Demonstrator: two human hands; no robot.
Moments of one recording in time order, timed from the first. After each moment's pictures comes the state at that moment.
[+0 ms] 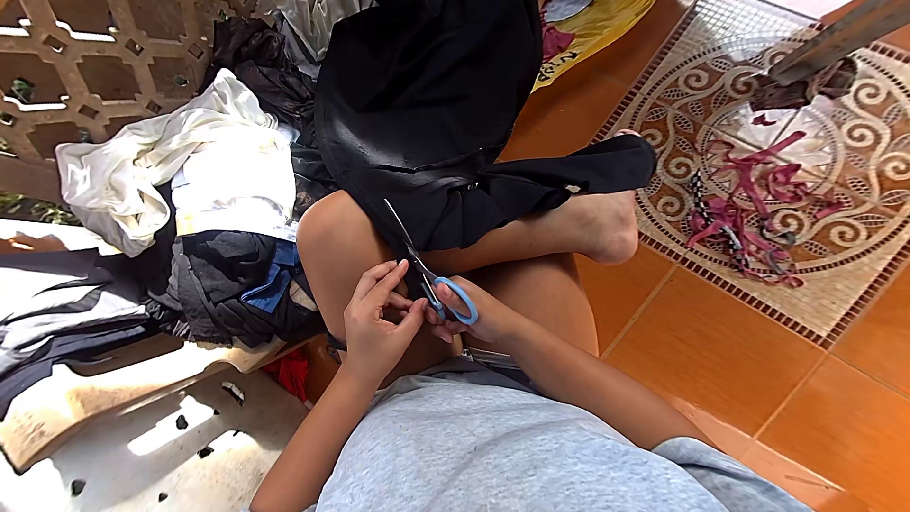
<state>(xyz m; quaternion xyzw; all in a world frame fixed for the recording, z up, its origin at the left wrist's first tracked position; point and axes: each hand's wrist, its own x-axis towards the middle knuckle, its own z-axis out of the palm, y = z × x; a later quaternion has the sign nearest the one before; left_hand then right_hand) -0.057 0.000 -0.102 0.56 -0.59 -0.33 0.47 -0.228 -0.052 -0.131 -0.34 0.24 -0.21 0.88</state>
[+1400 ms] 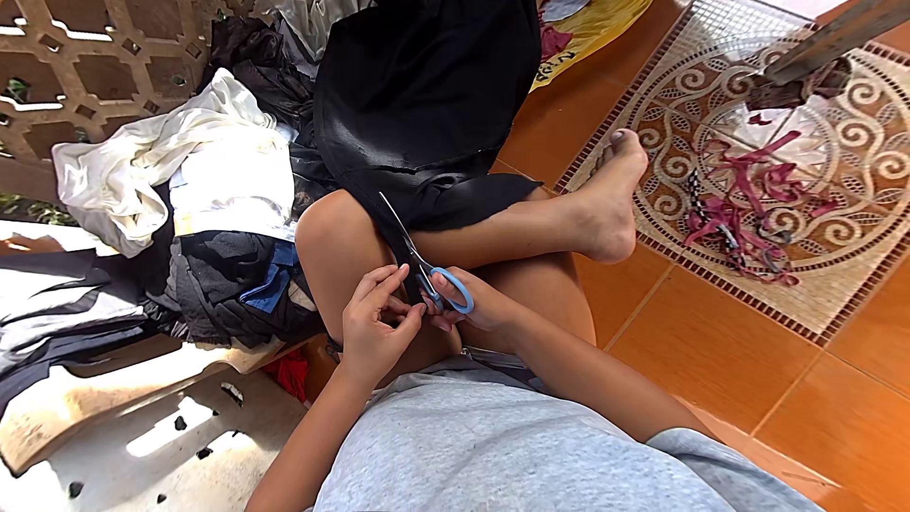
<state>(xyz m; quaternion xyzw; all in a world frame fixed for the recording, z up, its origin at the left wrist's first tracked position) -0.052 0.002 -0.099 0.56 -0.59 -0.36 0.46 -0.226 -0.064 -0.128 -0.35 0.24 -0.21 0.88</state>
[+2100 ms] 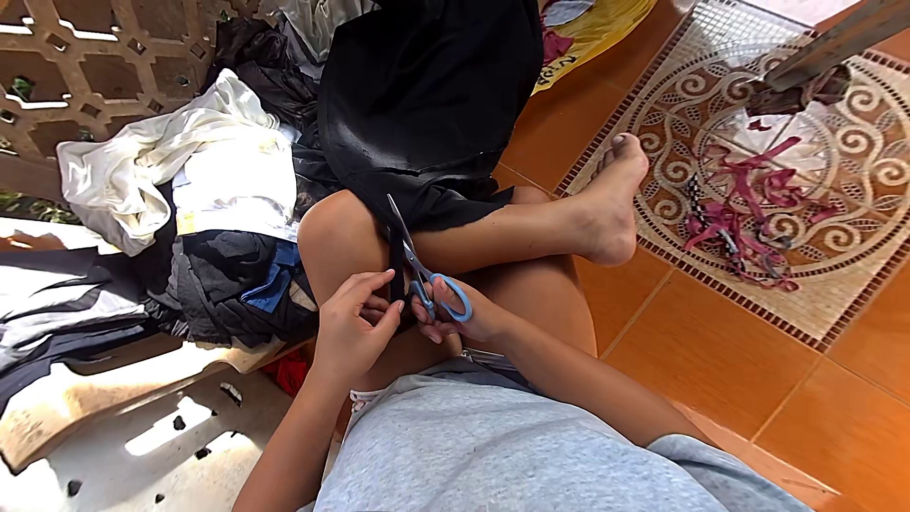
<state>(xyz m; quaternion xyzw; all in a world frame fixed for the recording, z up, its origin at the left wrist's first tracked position) -0.028 -0.003 -0.074 0.60 -0.63 -0.32 0.38 -0.219 -0.053 -0.142 -0.35 0.17 -0.22 0.90</state>
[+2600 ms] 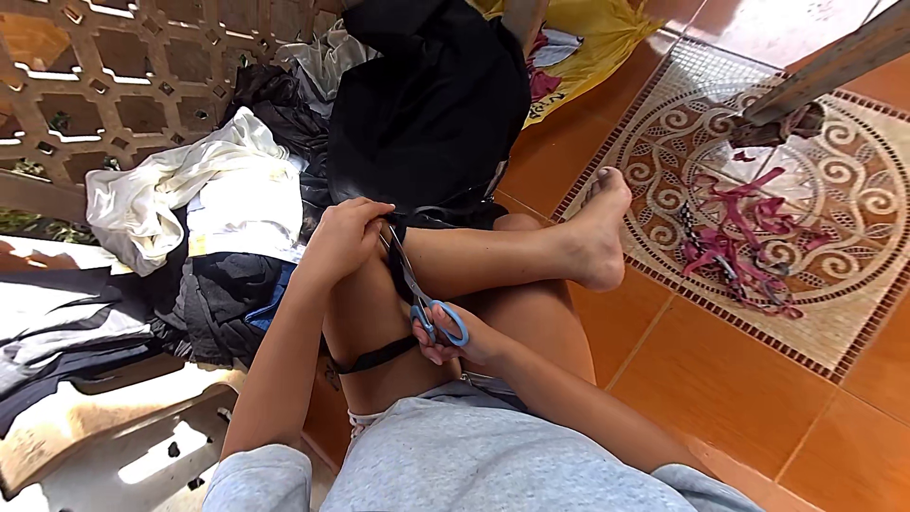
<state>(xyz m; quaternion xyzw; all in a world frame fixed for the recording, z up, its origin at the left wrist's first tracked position) 0.004 -0.146 -0.065 0.52 -0.80 -0.25 0.15 -0.224 -0.052 -0.147 -0.35 0.18 -0.20 0.90</state>
